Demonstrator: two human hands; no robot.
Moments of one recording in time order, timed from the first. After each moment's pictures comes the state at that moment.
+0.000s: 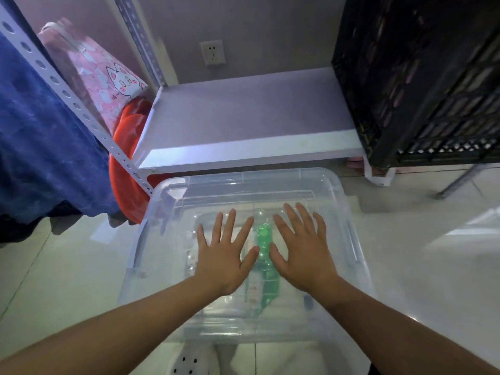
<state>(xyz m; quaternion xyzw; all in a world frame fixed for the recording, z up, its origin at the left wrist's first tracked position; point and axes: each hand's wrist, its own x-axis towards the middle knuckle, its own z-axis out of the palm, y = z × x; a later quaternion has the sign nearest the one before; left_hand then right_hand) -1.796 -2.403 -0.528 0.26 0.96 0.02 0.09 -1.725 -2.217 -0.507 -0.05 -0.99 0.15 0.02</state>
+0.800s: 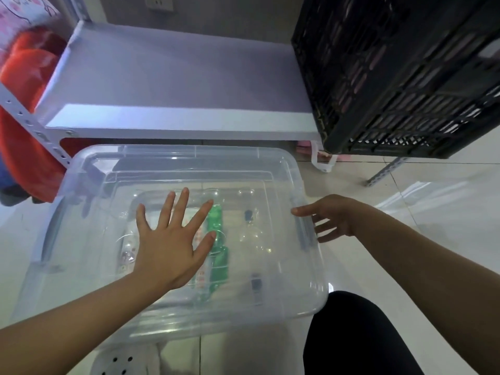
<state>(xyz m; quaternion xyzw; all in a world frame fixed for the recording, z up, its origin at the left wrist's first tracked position) -1.796 -2.407 -0.533 0.29 0.95 0.06 0.03 -1.739 -2.079 -0.461 -0.45 -0.68 0.49 -0.30</state>
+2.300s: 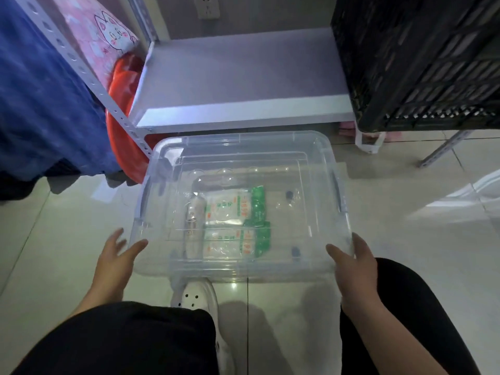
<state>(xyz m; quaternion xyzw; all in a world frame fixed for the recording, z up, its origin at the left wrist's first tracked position) -1.744 -2.596 -0.499 -0.25 0.81 0.52 0.12 -1.592 -2.210 -0.488 -0.49 -0.59 0.63 0.10</state>
